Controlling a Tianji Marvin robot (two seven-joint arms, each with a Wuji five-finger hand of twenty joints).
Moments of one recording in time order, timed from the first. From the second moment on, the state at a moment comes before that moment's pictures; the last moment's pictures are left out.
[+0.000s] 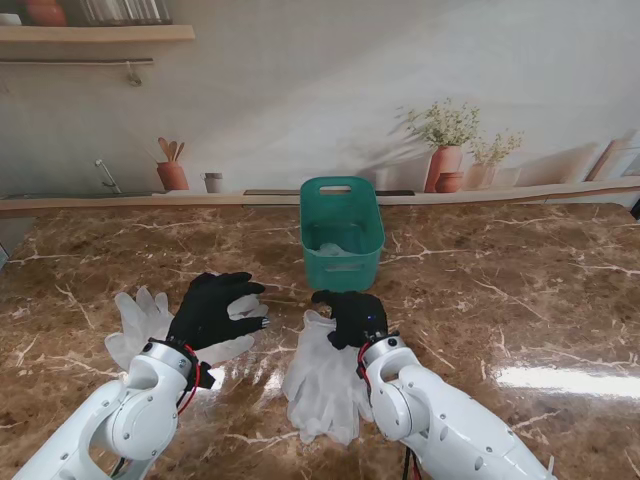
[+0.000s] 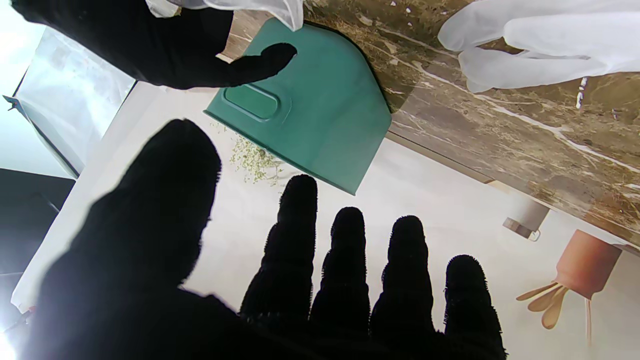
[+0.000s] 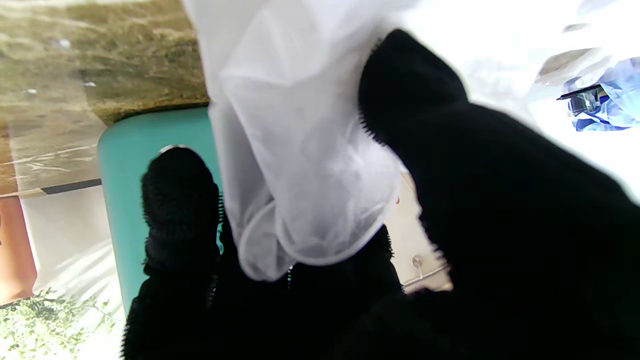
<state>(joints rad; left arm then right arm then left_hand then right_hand) 1.73 -1.12 -1.24 -1.76 0.70 -0.03 0.15 -1.35 -1.17 0.77 -1.33 -0.84 0.14 -0.41 0.64 -0.46 0.46 -0.12 0.65 0.02 0.27 0.20 0.49 0.04 0.25 0.23 0.34 0.12 0.20 0.43 -0.06 0.12 0.40 0.54 0.69 -1.04 1.10 -0.32 0.69 -0.02 0.31 0.36 1.23 -0.13 0.76 0.57 1.23 -0.02 0.79 0.71 0.80 0.08 1.39 0.64</state>
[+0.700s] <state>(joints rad) 1.73 -1.12 -1.25 -1.76 0.72 -0.05 0.16 -1.40 -1.17 0.83 -1.39 -0.84 0.14 -0.51 0.64 -0.46 0.46 -0.12 0.68 0.01 0.30 0.21 0.49 0.03 0.25 0.22 0.34 0.10 0.18 0.42 -0.06 0.12 0.37 0.55 0.68 -0.98 1.09 -0.32 0.97 -0.38 0.95 0.55 1.29 -0.12 0.62 0.75 1.19 -0.01 0.76 0.74 0.78 0.12 1.33 0.66</state>
